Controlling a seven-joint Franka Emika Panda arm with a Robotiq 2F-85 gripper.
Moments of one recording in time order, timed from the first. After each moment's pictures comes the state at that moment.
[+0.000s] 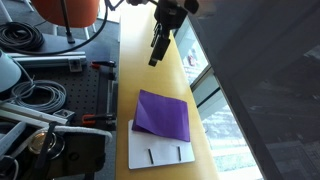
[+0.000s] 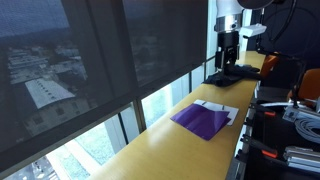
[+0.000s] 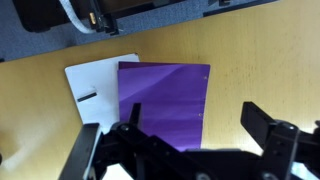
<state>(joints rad) -0.02 -0.09 0.04 -2.42 -0.04 2.29 0.22</state>
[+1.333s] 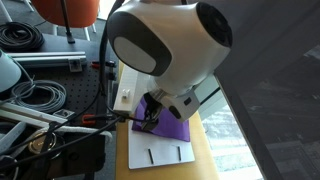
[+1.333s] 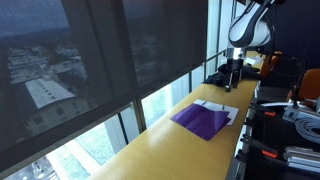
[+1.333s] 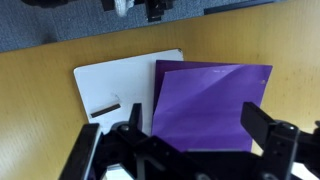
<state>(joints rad) -0.19 0.24 -0.10 -2.41 0.23 2.59 -0.35</state>
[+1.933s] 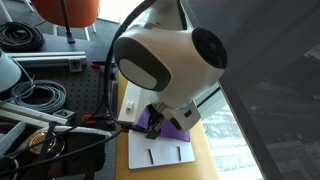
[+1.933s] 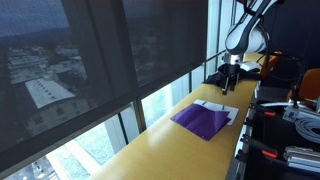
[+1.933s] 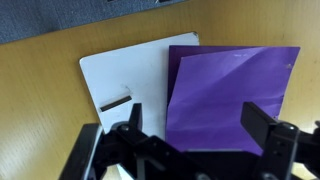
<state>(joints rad) -0.22 0.34 -0.07 -2.36 0.24 2.68 -0.33</state>
